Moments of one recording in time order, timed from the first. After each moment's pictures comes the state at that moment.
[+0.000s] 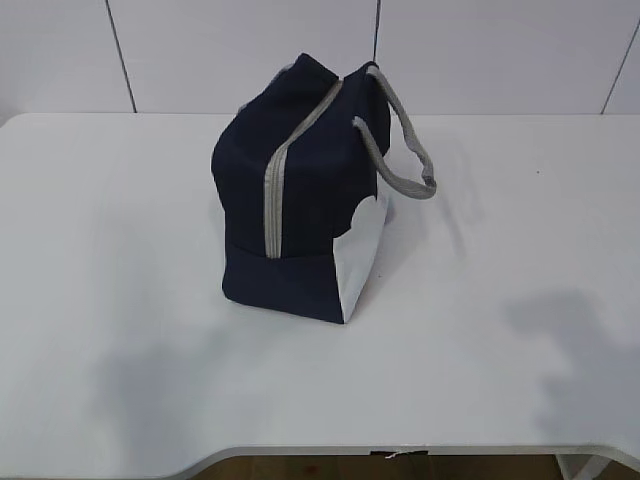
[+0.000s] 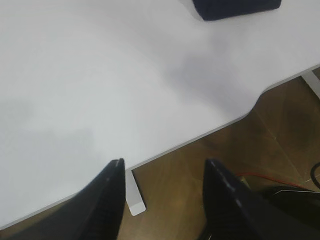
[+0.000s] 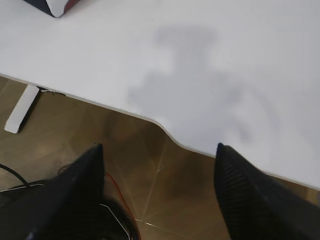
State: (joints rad) left arm -0.33 0.35 -0.66 -0.06 1.15 0.11; right arm 0.19 0.40 -0.75 -0.01 1.25 -0.09
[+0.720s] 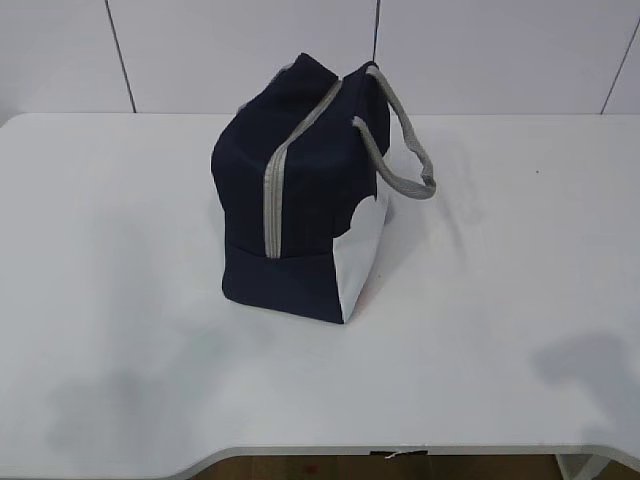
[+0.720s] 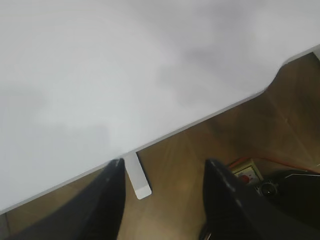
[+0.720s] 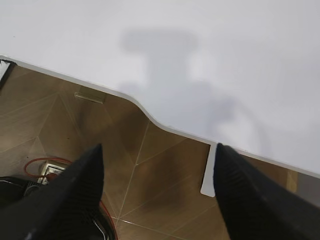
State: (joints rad) left arm -0.33 0.32 -0.52 -0.02 1.09 0.11; right arm 0.19 0.26 -0.49 -0.09 1.14 -0.09
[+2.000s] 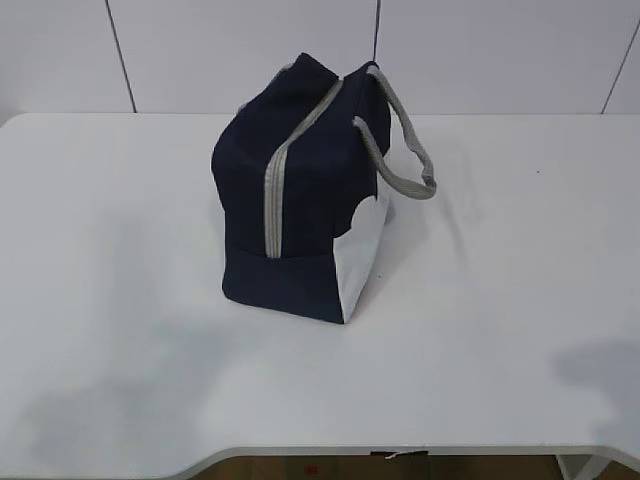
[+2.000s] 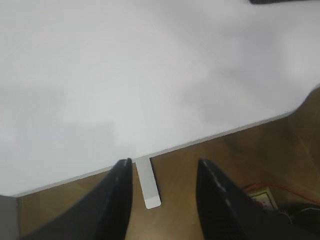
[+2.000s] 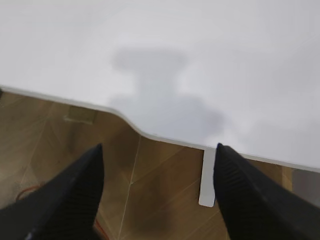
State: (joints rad) left arm -0.19 0.25 -0.52 -0.02 1.10 0.11; right arm 0.08 0.18 -0.49 -0.09 1.13 -0.09
